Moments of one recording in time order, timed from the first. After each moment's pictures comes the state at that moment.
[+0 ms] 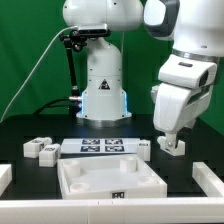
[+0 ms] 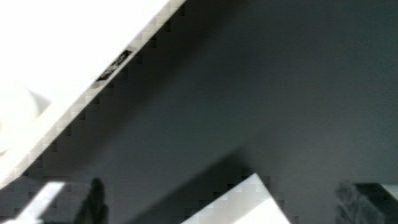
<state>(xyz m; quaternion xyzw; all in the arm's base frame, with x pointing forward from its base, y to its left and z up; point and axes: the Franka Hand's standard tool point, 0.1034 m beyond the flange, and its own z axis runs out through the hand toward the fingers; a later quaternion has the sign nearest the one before) 0.514 0.116 0.071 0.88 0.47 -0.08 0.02</state>
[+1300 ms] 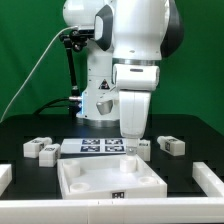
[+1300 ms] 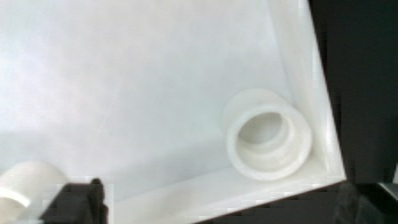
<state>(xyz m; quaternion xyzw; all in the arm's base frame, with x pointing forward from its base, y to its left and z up) 0.495 0.029 0.056 0.75 0.66 -0.01 0.02</state>
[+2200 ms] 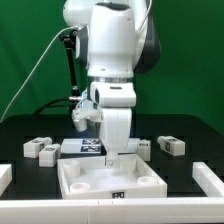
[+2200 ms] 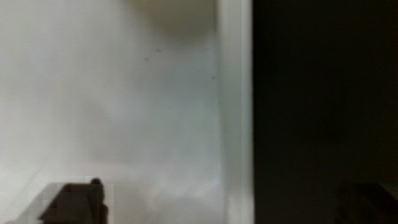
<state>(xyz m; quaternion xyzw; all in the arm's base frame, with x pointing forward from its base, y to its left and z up) 0.462 -0.020 0.014 0.66 0.75 -0.01 0.02</state>
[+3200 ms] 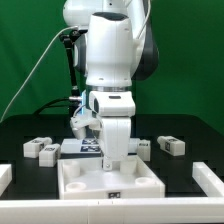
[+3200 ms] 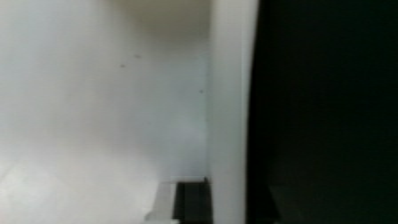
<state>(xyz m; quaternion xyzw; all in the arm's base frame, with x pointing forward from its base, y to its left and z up) 0.466 -0.019 0.006 0.66 0.76 0.00 0.02</state>
